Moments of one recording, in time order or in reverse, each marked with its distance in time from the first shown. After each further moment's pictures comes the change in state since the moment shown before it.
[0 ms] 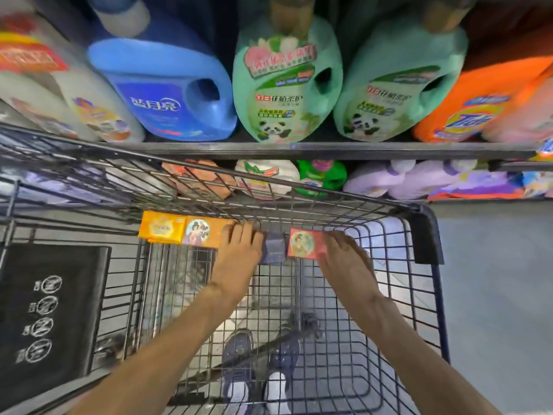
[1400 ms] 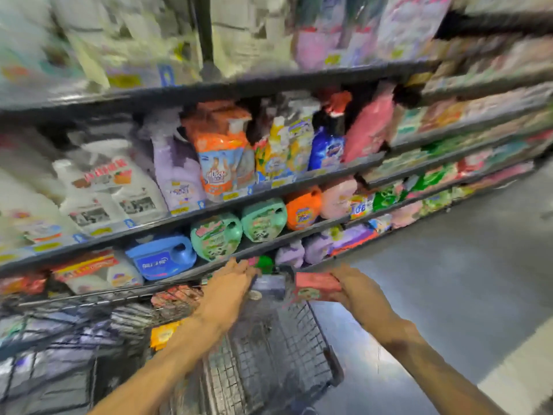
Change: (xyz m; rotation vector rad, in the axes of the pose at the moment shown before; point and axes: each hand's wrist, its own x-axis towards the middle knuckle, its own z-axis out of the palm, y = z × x) left_hand -0.178 0.021 -0.336 -0.157 0.368 0.475; right_hand -0.348 0.061 -0.262 0.563 0.507 0.175
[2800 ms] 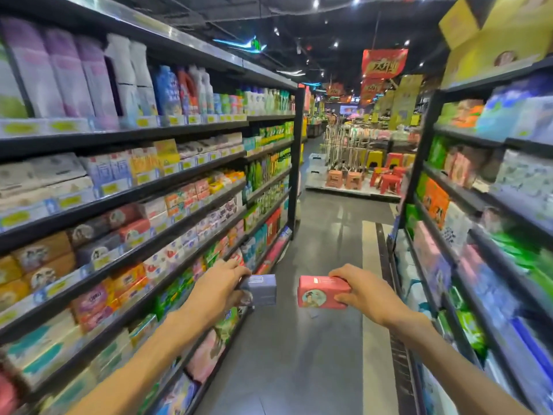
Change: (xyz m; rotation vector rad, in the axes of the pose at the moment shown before) left_hand 0.563 0.730 -0.125 -0.097 0.249 0.923; right_hand -0.142 0.603 -0.557 -0.234 0.507 0.522
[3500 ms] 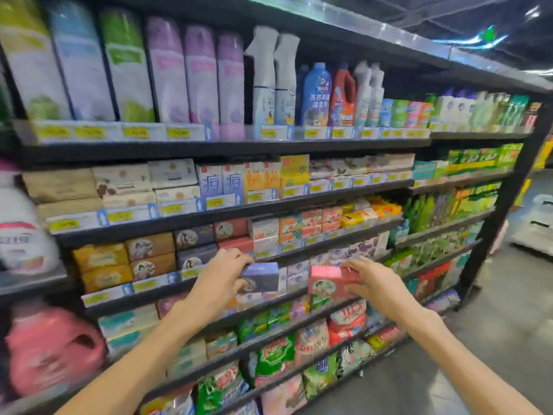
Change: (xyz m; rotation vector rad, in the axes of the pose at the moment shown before) left_hand 0.091 -0.213 -0.006 0.308 0.140 -0.694; right_hand 0.456 -0.073 0.079 0.061 -0.119 -0.612
